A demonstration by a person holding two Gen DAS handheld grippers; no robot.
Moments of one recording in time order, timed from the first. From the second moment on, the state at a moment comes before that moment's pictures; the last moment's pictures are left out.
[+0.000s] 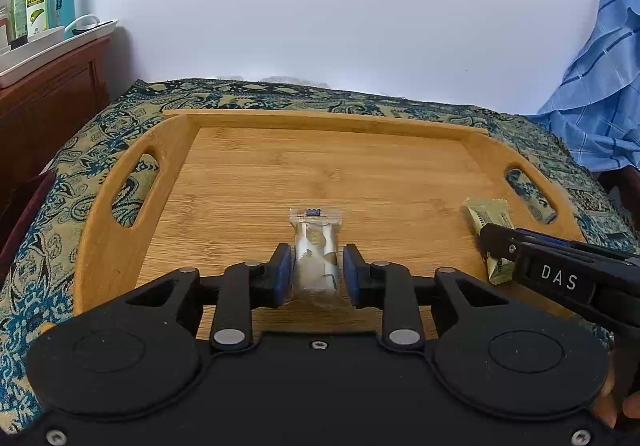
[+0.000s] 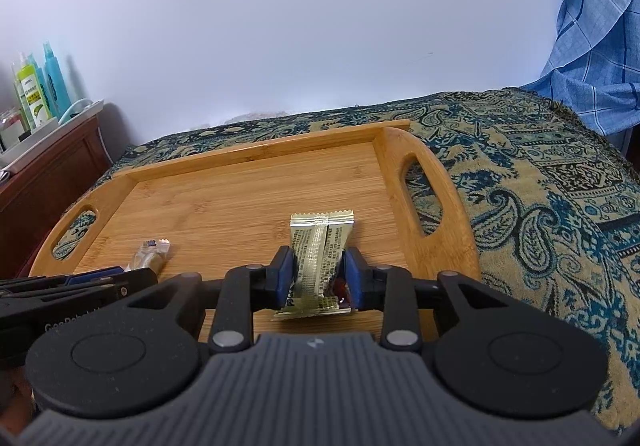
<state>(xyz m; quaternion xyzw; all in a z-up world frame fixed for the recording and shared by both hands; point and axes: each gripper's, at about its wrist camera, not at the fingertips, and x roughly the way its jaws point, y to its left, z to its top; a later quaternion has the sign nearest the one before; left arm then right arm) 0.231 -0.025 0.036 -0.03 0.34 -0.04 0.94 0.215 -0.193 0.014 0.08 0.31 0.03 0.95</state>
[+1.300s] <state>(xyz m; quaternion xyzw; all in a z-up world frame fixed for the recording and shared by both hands) 0.079 -0.010 0.063 -0.02 0.28 -0.07 0.96 0.093 -0.253 0.038 0.09 0.23 -0.01 0.97</state>
